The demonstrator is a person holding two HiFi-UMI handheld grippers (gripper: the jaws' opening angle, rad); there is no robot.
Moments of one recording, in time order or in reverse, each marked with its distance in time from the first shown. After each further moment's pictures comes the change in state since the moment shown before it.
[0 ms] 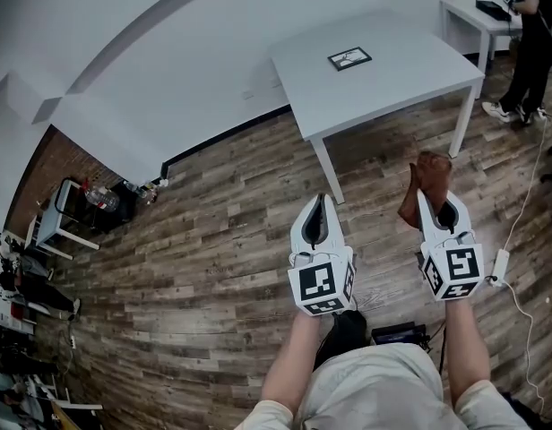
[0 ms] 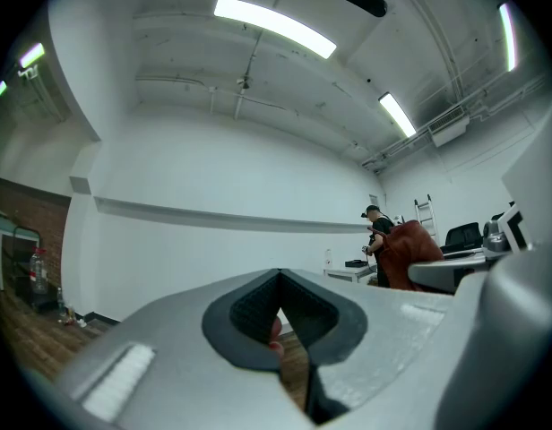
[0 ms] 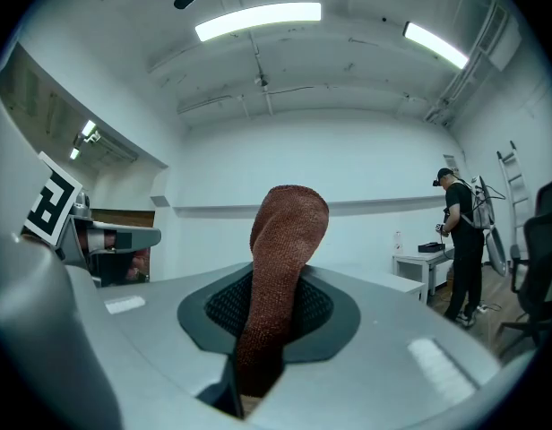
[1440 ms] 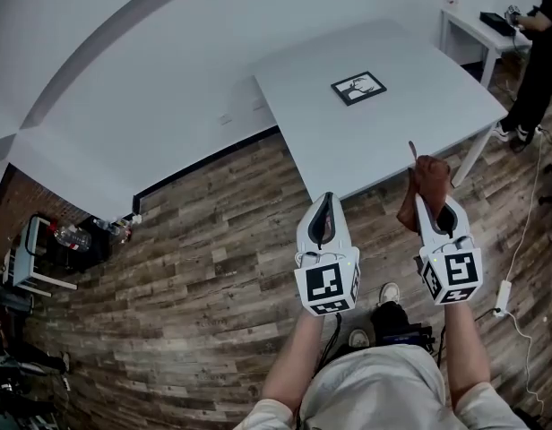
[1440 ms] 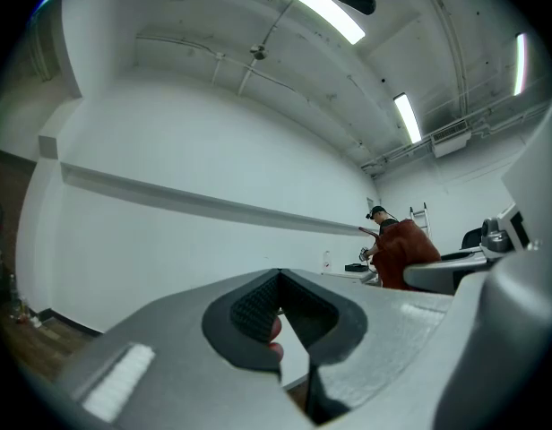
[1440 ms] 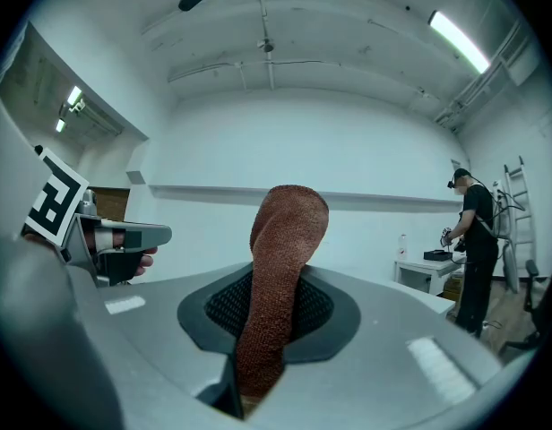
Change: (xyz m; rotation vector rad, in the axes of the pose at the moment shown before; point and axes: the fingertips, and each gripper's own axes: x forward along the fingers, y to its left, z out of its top) left arm 0.300 0.141 -0.044 -0.058 0.007 -0.117; right arm 0.315 -0.016 -0.019 -0.067 0.055 -0.076
